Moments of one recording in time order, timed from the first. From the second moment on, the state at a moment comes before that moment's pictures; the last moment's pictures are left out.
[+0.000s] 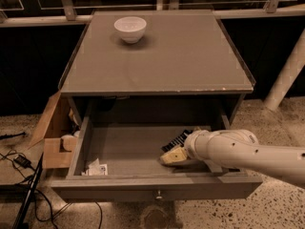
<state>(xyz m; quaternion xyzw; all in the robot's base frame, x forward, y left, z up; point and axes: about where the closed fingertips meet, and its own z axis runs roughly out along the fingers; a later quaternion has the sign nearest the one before) 0.571 -0.124 0.592 -0.32 0.87 0.08 0.36</state>
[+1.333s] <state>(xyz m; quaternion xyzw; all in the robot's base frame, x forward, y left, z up) 0.578 -0.143 0.570 -0.31 0.89 0.07 0.33</state>
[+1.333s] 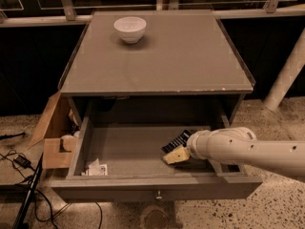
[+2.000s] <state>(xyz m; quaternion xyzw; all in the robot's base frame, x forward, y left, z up) 0.575 -0.143 0.583 -0.30 0.90 0.07 0.32</state>
